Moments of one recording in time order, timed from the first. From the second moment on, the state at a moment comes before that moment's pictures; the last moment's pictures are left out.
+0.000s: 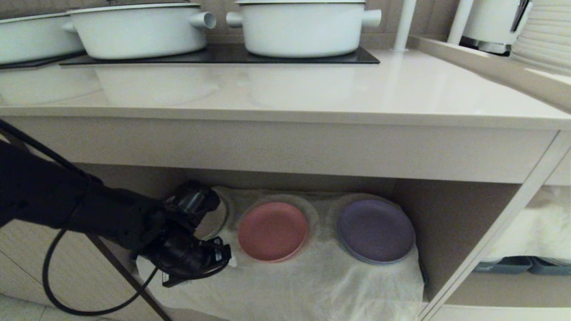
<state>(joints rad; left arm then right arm) -0.41 1.91 -0.89 0.22 -0.01 -0.74 0.00 0.00 0.00 -0.01 -0.05 0.10</state>
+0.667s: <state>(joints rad) -0.42 1.74 -0.69 0.26 -0.04 -0.61 0.00 0.00 0.00 -0.01 -0.05 0.10</state>
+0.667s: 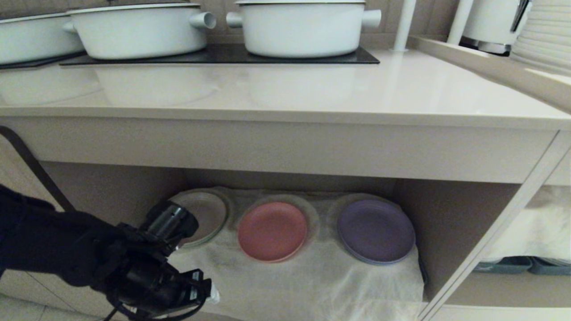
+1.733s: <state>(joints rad) -0.42 1.22 -0.56 0.26 -0.02 -0.36 0.00 0.00 0.00 -0.01 -0.06 0.10</state>
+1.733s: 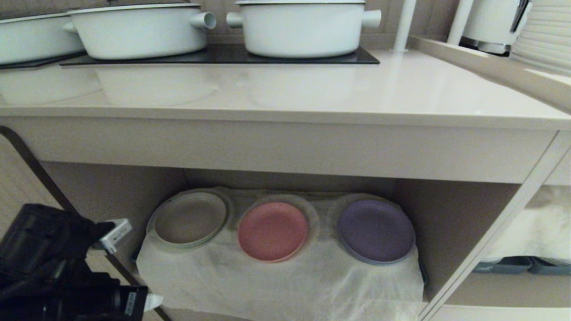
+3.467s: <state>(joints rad) -0.17 0.28 -0.01 -0.14 0.03 0.13 0.00 0.00 0.00 -0.01 -0.06 0.10</state>
